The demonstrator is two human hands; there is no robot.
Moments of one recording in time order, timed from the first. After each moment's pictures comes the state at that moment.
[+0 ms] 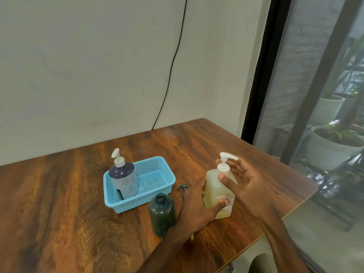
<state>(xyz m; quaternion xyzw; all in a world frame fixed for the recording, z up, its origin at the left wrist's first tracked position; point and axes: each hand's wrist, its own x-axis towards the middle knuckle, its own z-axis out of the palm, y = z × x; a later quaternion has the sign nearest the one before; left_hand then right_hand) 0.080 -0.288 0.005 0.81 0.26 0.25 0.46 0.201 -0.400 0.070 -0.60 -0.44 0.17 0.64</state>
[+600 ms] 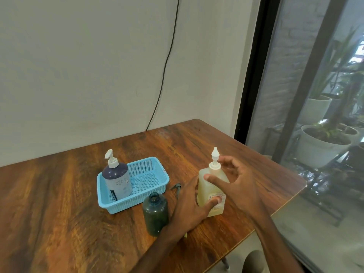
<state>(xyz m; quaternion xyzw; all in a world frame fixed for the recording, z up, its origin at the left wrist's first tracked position) 0.077 -0.293 0.007 0.82 0.25 0.27 0.44 0.200 -0.400 0.073 -0.67 -0.42 0.08 0.60</state>
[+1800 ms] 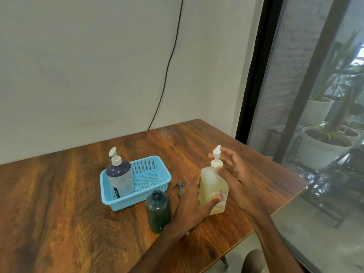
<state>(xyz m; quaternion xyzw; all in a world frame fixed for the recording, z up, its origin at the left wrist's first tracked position) 0.078 -0.293 0.005 0.81 0.24 0.27 0.46 0.197 -0.394 0.074 -0.60 -0.46 0.14 0.64</state>
